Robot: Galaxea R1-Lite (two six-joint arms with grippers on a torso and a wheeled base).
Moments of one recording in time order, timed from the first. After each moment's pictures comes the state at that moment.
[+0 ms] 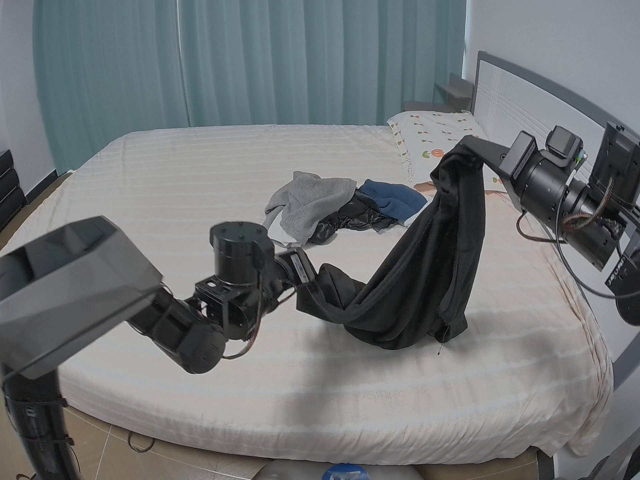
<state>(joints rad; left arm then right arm) -0.56 2.18 -0.99 -0.96 0.24 -0.53 0.46 1.58 -0.84 -0.90 0.04 0.66</state>
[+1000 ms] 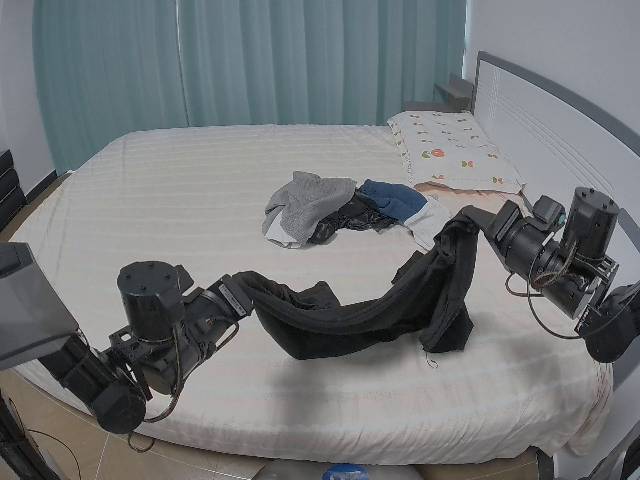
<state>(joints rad) -0.54 1.90 -0.47 -1.27 0.23 -0.77 0.41 1.71 -0.63 -1.09 -0.03 0.78</state>
